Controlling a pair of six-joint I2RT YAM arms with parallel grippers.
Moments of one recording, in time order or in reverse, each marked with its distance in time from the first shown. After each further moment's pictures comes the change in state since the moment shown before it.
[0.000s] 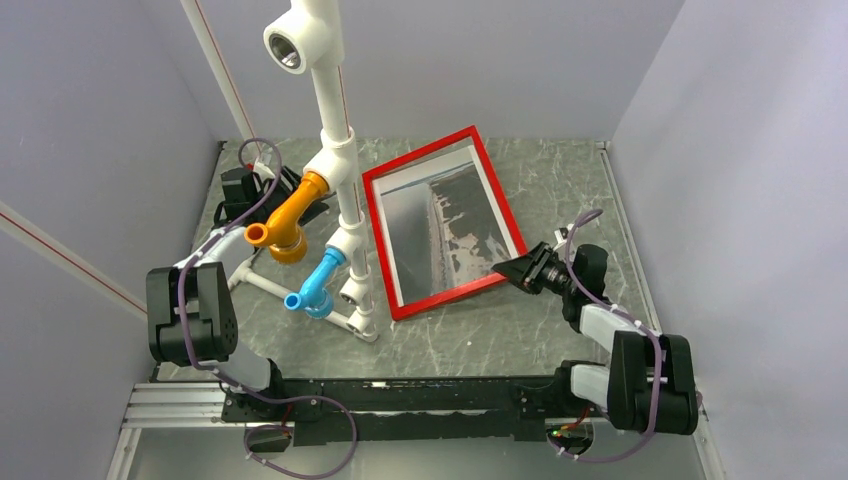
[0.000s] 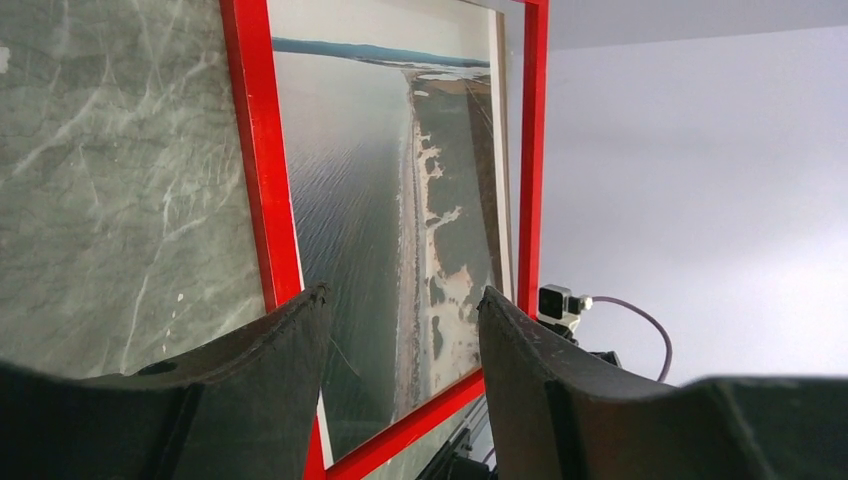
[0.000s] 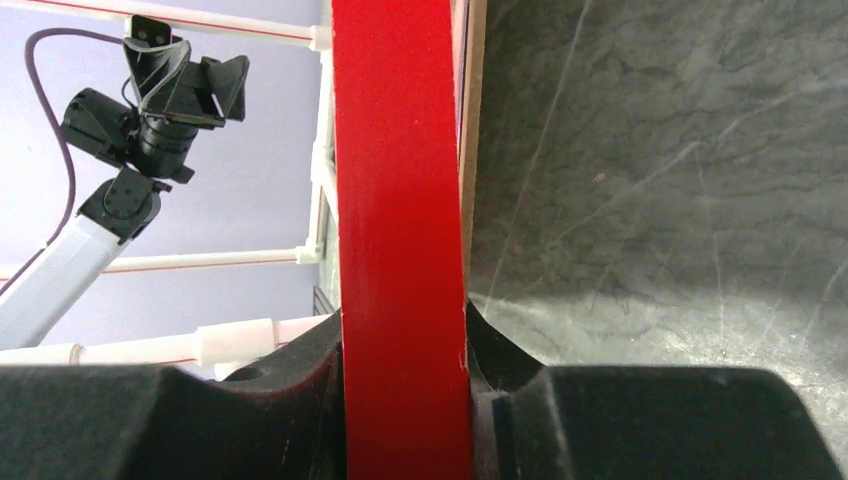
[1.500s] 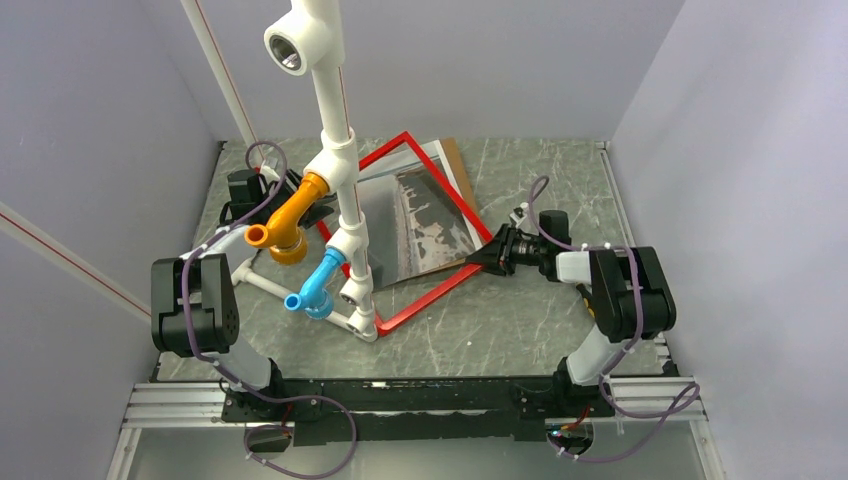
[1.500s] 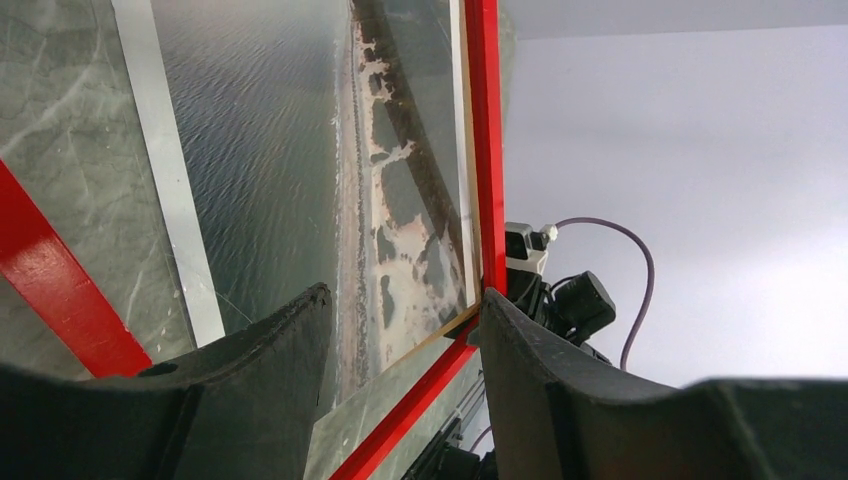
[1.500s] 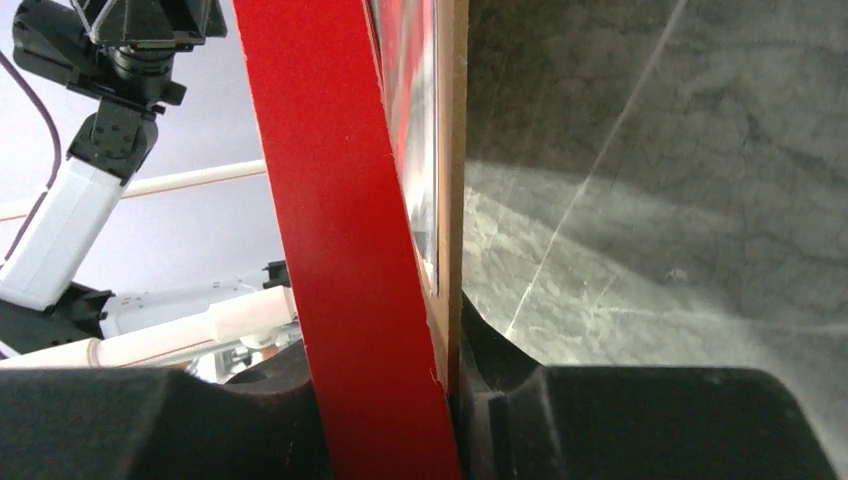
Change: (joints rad) left arm -0.016 0.050 0.000 0.019 0.021 -0.019; right arm 0.165 0.519 0.365 -0.113 -0.161 -0.069
